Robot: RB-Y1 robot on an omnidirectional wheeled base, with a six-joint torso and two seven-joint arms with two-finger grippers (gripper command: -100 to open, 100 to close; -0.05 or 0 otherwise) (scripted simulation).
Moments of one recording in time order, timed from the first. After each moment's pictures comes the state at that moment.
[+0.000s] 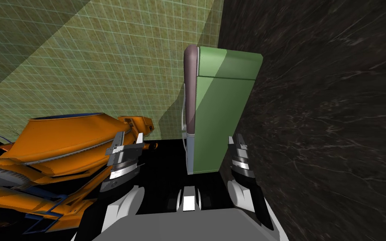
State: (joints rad) left arm 0.54 -0.05 0.01 -2.36 0.11 -0.58 0.07; right arm 0.49 0.03 -0.05 -2.23 -0.10 -0.53 0.10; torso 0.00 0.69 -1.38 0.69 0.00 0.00
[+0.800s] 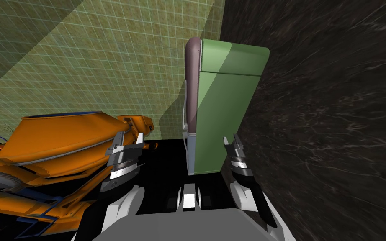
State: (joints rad) left arm 0.54 -0.05 0.01 -2.36 0.11 -0.58 0.07; right arm 0.48 -0.13 -0.02 -2.18 -0.13 -0.53 -0.09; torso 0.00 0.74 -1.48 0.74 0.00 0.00
